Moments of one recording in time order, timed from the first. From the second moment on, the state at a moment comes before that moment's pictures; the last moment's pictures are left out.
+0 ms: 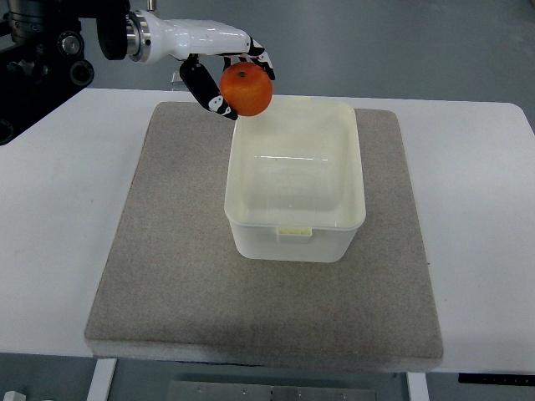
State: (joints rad) left arm -1.28 0.49 -0.48 -1.16 1.58 -0.47 -0.18; right arm 0.00 0.00 -0.11 0.16 -0.04 -0.09 0.12
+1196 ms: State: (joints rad) left arm -1.20 0.30 -0.44 -1.11 1.55 -0.45 -0.16; right arm 0.00 0.00 -0.11 0.16 -0.04 -0.09 0.12
